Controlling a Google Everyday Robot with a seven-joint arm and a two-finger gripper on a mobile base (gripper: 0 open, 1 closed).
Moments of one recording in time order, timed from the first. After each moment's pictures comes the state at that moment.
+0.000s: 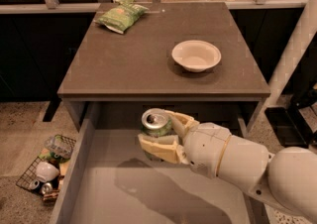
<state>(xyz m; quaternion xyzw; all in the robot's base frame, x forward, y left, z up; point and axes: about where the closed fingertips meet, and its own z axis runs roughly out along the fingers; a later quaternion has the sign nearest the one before) 0.412 -0.003 0.854 -0.36 0.67 0.30 0.57</state>
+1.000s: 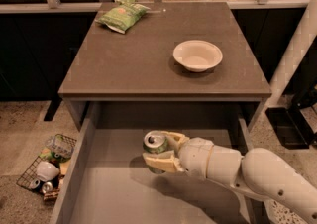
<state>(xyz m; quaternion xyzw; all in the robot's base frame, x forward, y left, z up) 0.443 -0.002 0.731 -0.40 0.67 0.33 0.53</state>
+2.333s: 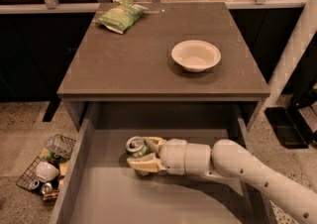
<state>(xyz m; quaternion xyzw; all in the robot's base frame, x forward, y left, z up) 0.471 0.052 0.655 -0.44 0.63 0.40 0.49</state>
